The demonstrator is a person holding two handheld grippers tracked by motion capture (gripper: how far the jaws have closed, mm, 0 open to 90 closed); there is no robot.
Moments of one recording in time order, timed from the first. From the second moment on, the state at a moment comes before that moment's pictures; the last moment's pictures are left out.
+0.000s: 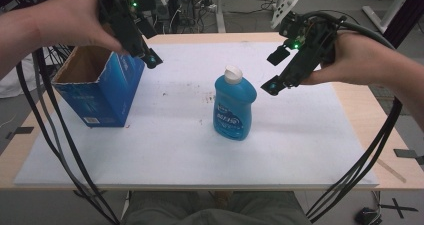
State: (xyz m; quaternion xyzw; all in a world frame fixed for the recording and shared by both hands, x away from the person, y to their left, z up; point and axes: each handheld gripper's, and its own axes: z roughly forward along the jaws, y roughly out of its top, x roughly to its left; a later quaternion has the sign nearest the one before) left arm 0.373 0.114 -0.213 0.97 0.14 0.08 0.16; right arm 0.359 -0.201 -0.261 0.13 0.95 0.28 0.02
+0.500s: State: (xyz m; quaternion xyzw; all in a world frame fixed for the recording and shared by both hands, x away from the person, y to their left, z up) left arm 0.375 0.114 -0.213 0.97 0.14 0.08 0.16; right arm 0.349 -0.189 -0.287 0.15 0.94 0.30 0.01
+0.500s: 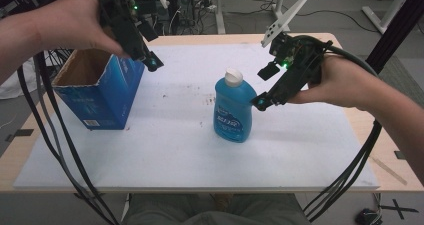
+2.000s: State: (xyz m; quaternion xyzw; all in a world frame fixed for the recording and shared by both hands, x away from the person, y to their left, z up) left arm 0.374 0.110 -0.214 0.98 0.13 0.08 0.16; right arm 0.339 -0.165 -0.348 0.18 0.92 0.33 0.04
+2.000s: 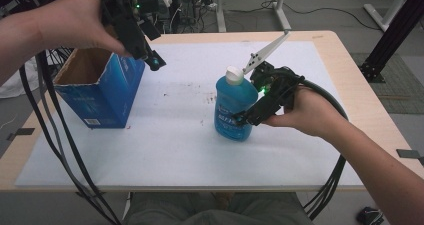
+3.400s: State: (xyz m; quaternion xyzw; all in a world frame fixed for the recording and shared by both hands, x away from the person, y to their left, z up) left arm 0.375 0.109 -0.216 0.98 0.13 0.07 0.16; right arm 0.340 -0.168 -0.347 0.18 0.92 0.35 0.05
